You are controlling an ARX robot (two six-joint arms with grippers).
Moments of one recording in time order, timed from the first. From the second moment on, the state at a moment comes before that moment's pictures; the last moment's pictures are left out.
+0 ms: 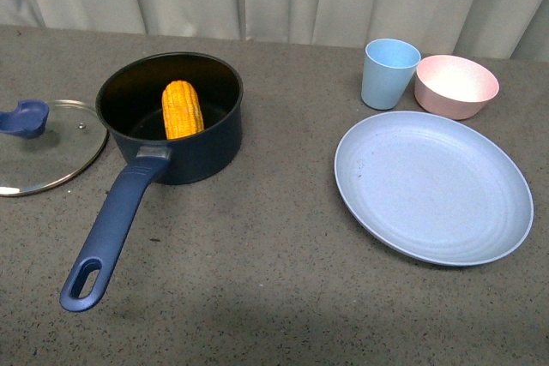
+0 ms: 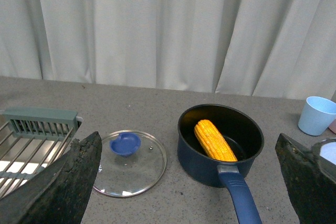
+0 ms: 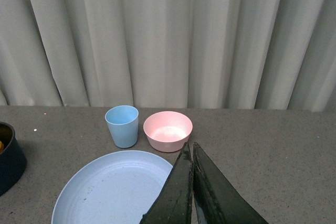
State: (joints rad) left arm 0.00 0.00 0.02 0.00 0.00 0.00; right arm 0.00 0.40 0.01 0.40 0.00 0.00
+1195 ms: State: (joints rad) left arm 0.00 0.00 0.02 0.00 0.00 0.00; right arm 0.00 0.01 0.01 0.00 0.00 0.00
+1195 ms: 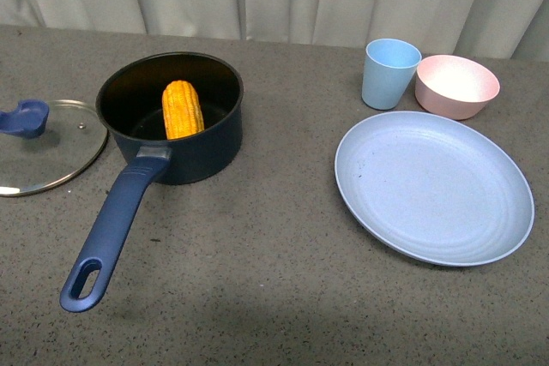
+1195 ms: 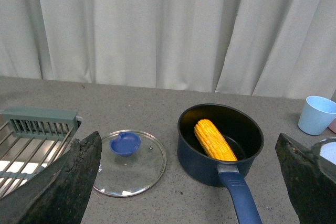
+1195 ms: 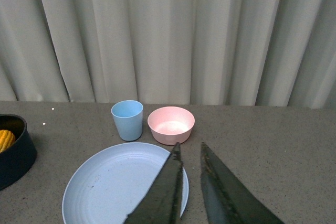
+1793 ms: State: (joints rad) left arm 0.00 0.00 0.02 0.00 0.00 0.00; right arm 0.00 0.00 0.01 0.00 0.00 0.00
